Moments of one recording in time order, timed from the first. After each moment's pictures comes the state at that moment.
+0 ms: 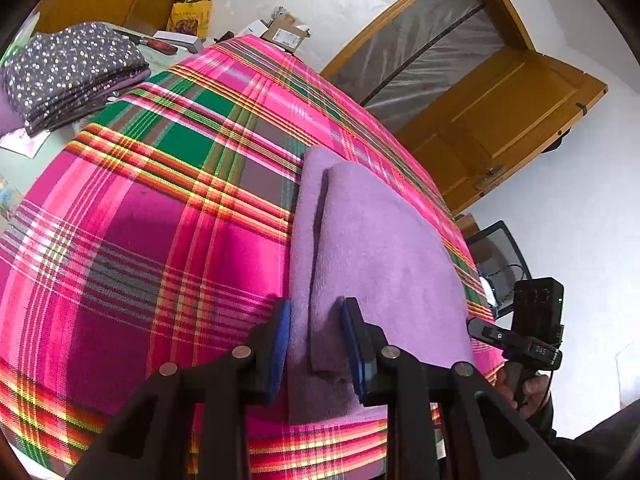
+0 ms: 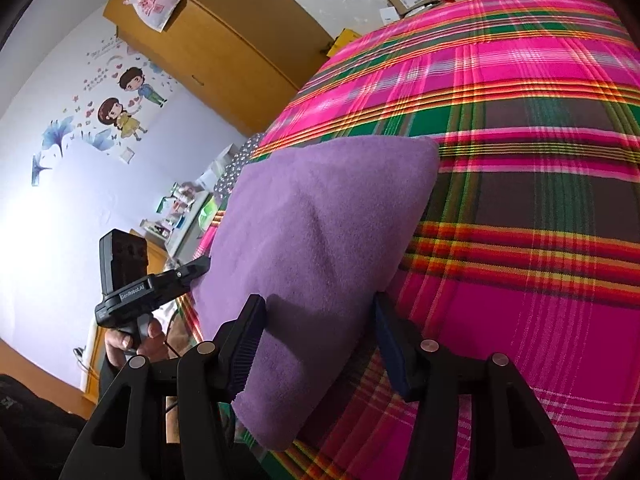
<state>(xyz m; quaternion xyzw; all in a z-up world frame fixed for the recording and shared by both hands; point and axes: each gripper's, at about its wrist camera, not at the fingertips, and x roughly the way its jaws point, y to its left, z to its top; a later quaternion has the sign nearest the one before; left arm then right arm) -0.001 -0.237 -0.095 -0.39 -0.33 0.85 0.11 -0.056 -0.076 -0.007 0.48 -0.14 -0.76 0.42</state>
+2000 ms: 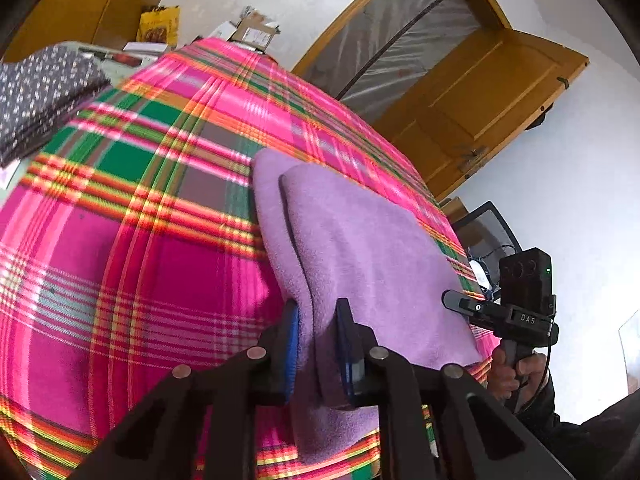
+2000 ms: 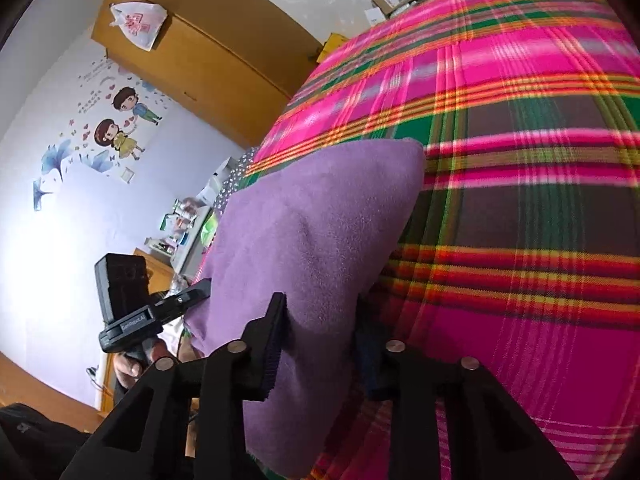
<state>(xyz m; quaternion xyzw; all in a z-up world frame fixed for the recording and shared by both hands) -0.015 -0.207 -0.075 -0.38 -0.29 0.87 0.14 -0.079 -0.067 -0.006 0.48 -0.18 -0.75 0.42</state>
